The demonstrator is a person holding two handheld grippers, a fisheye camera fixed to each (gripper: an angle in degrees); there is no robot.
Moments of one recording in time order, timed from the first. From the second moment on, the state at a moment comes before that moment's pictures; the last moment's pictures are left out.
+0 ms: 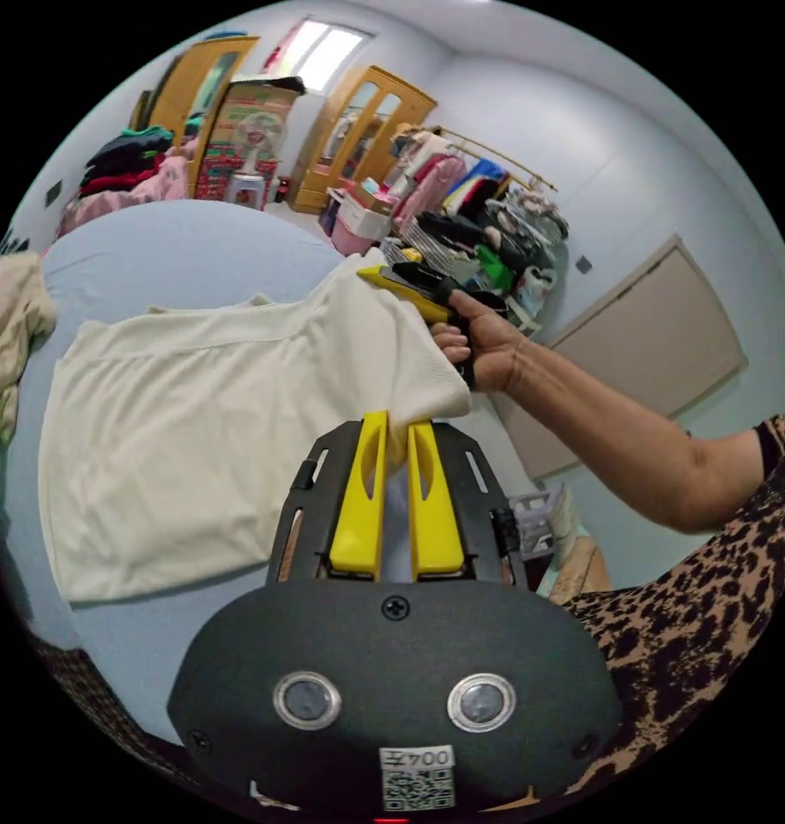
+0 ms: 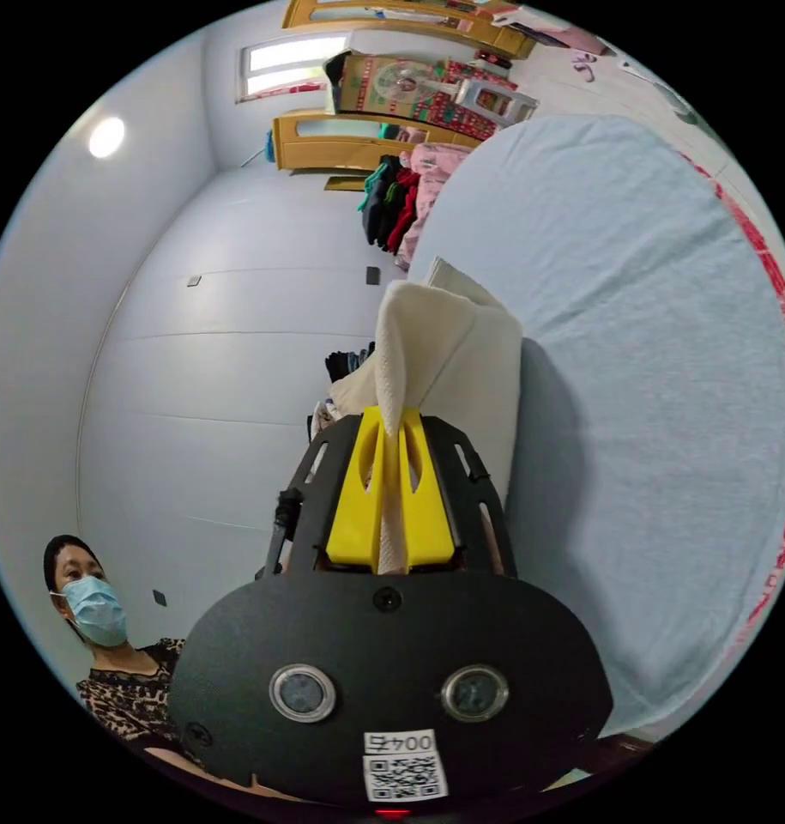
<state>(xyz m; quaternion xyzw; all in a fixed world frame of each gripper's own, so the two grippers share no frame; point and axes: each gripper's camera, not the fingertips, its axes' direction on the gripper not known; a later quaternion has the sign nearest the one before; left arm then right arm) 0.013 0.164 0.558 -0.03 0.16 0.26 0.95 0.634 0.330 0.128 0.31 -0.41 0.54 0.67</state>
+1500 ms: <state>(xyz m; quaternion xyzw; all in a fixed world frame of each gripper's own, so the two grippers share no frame) -0.601 0.083 0.477 -0.02 0.28 -0.15 0.95 0.400 0.063 0.348 0.20 -0.28 0.39 0.85</state>
